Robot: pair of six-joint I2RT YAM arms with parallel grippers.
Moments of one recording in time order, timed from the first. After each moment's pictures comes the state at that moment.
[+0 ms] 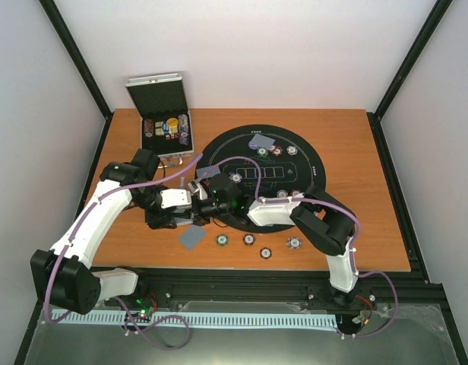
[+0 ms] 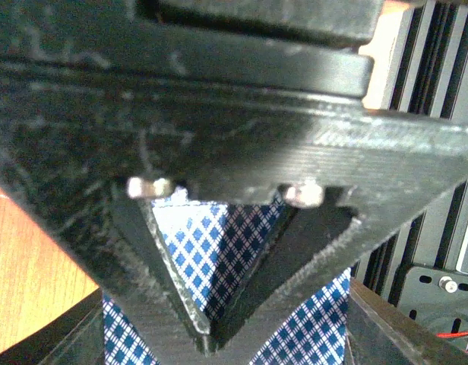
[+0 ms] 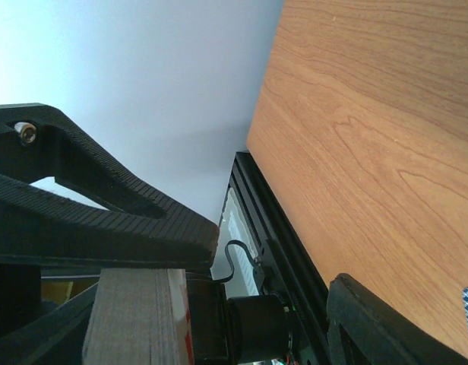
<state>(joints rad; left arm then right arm) -0.25 1.23 1.11 -1.31 0.34 1.05 0.98 1.98 1.13 0.52 -0.69 1.18</state>
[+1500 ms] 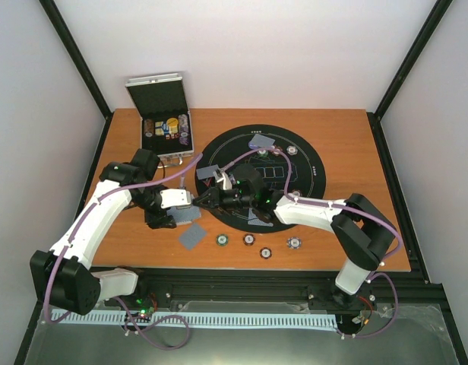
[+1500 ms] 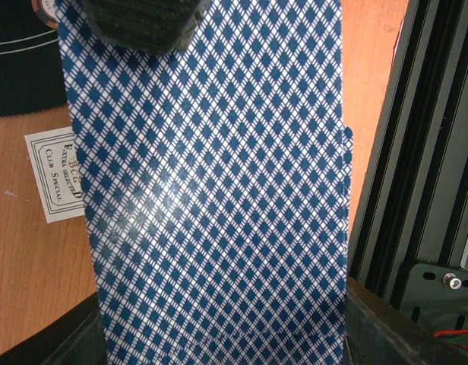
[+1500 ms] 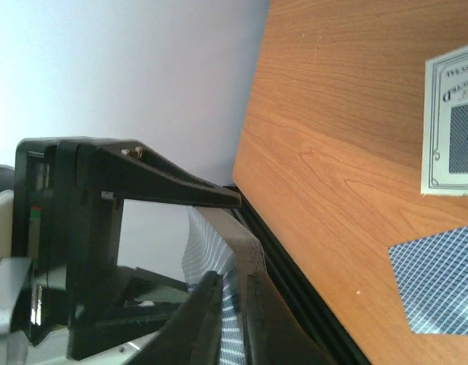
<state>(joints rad) -0.25 1.23 1.11 -1.31 0.33 1.05 0.88 1.69 0.98 0.34 -0.60 1.14</state>
